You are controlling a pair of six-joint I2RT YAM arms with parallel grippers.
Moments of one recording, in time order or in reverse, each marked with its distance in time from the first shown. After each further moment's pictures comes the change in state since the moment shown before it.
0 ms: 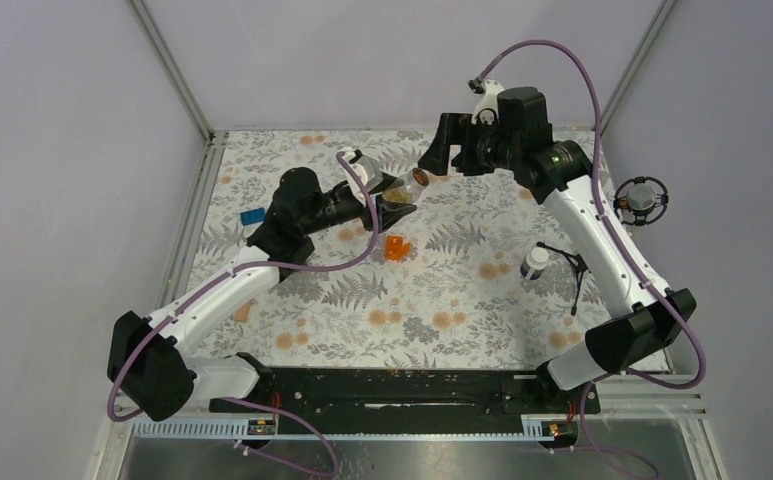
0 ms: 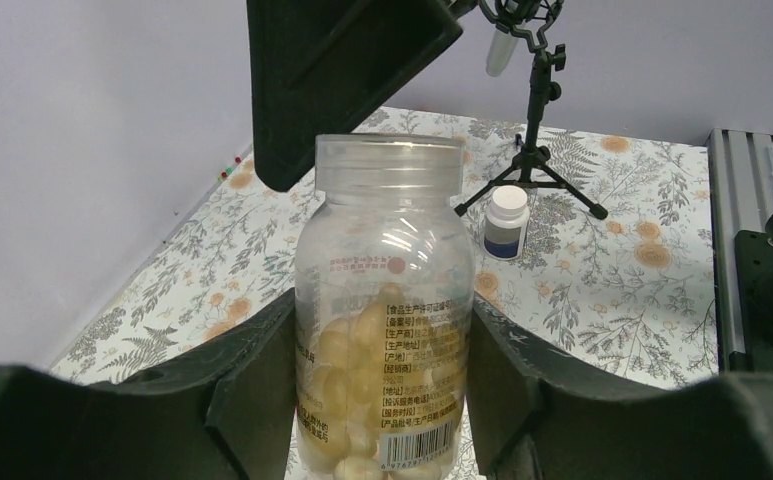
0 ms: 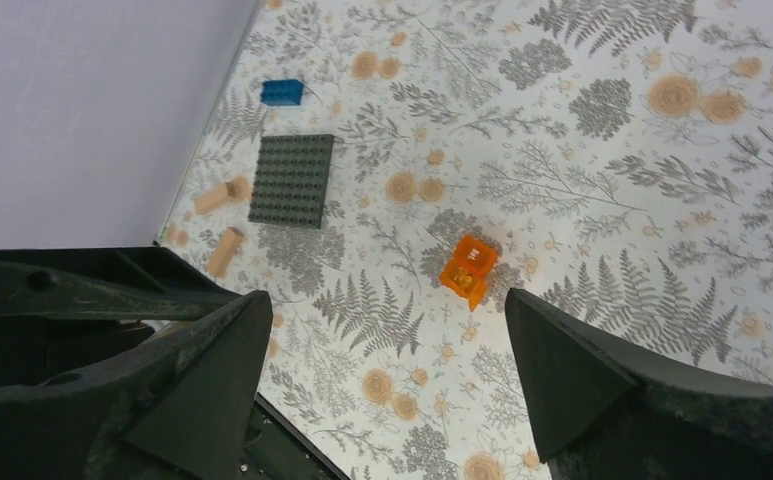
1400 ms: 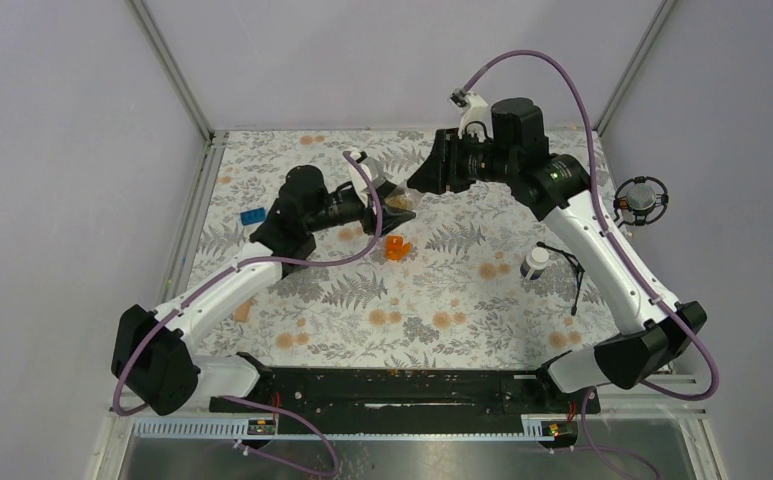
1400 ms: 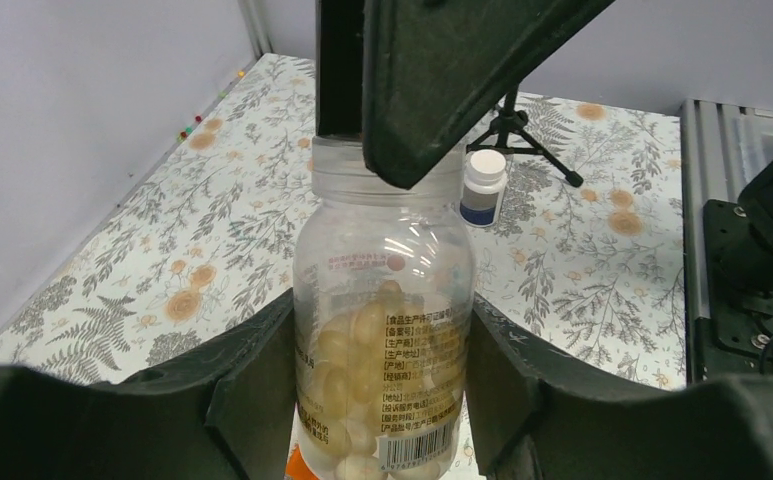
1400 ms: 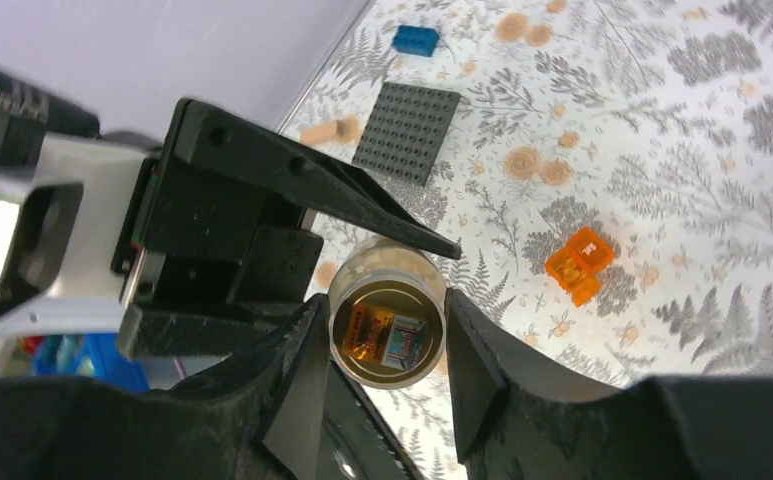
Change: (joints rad) left arm 0.012 0.029 0.001 -0.058 0.065 -0.010; right arm 0.066 -0.082 -0.085 0.086 -0.261 -0.043
